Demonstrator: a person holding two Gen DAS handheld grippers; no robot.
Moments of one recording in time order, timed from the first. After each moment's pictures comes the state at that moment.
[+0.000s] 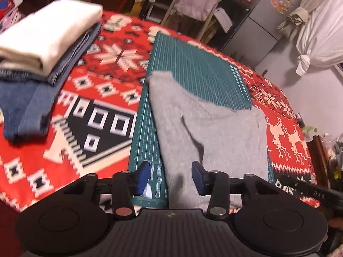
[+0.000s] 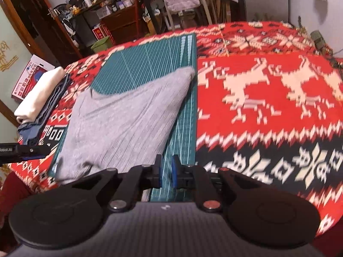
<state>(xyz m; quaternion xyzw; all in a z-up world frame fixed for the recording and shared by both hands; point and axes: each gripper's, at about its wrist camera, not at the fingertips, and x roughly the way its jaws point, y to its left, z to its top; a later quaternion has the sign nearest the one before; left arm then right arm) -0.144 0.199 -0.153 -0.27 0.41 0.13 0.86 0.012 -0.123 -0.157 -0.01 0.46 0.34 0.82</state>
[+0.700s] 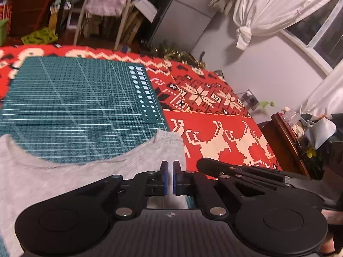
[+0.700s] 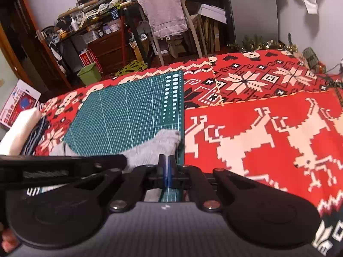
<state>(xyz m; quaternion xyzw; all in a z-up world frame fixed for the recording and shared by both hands) 0.046 0.116 -0.159 -0.23 0.40 -0.05 0.89 0.102 -0.080 -0.157 0.03 0.41 0.31 0.86</state>
